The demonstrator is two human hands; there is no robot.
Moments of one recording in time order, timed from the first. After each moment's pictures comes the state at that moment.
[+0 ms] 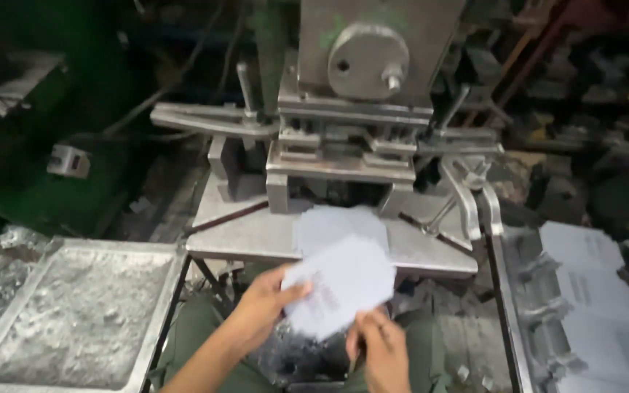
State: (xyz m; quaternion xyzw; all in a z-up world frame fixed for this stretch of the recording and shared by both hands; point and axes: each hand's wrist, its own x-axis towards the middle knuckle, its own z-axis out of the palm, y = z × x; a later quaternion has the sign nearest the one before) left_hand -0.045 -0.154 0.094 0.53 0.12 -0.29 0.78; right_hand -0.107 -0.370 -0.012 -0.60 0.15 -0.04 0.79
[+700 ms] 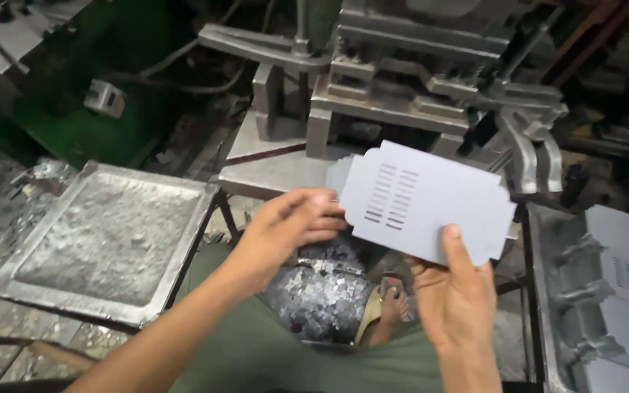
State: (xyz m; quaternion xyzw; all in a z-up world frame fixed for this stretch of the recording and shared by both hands) left_hand -0.082 -0.130 0.131 0.58 -0.07 -0.08 0.81; right_hand -0.121 -0.357 0.124 -0.46 0.06 -0.11 0.88
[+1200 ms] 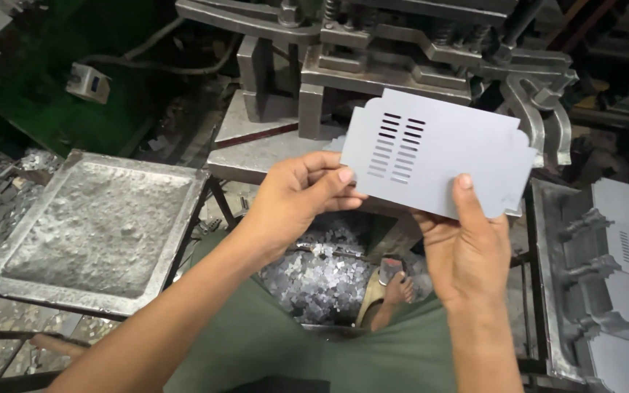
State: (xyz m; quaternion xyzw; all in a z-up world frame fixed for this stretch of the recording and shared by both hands) left_hand -0.065 -0.154 0.140 0.55 -0.13 -0.10 0.82; right_hand -0.098 -0.363 0.135 -0.45 0.02 -0.14 0.88
